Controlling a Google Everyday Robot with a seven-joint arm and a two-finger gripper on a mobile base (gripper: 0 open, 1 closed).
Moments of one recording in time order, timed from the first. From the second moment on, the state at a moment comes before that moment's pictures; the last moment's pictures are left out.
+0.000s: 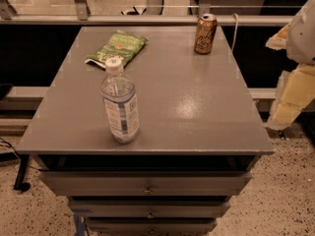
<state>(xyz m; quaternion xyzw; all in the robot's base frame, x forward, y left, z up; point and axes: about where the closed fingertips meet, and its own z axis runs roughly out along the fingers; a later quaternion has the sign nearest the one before) 0.438 -0.217 0.976 -0.60 0.78 -0.03 0.16</state>
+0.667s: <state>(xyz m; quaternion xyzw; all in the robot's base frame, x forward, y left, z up) 0.441 -0.210 0.973 -0.61 0.77 -0.01 0.18</state>
